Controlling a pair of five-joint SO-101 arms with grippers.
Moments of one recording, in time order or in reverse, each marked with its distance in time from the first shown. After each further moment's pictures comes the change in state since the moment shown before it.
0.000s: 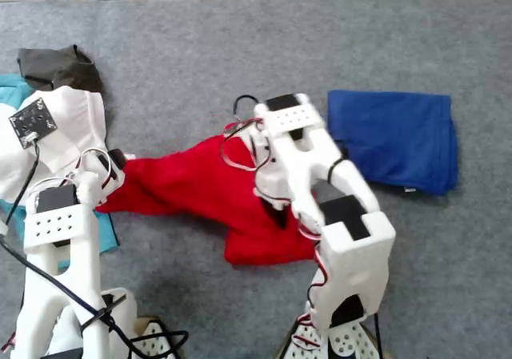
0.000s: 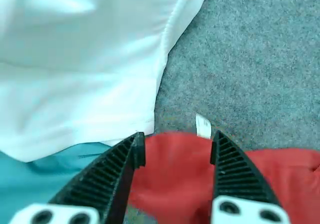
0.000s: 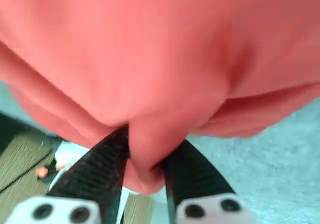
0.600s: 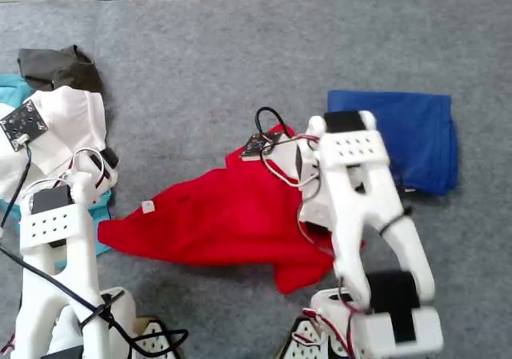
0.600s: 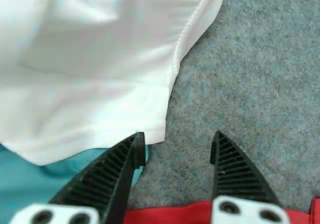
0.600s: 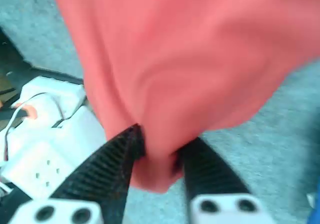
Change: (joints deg) left arm -2.5 0.4 0.0 -1.1 0.0; right arm 7.8 -35.7 19.4 1.3 32.1
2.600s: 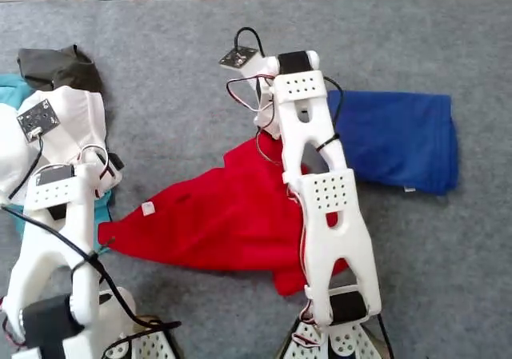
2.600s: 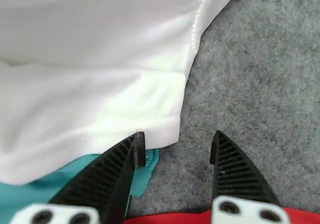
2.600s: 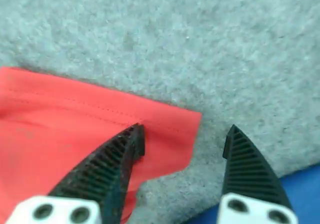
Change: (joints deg) left arm 0.0 19.6 -6.1 -2.8 -1.5; right arm -4.1 80.0 -96.5 0.4 -20.3
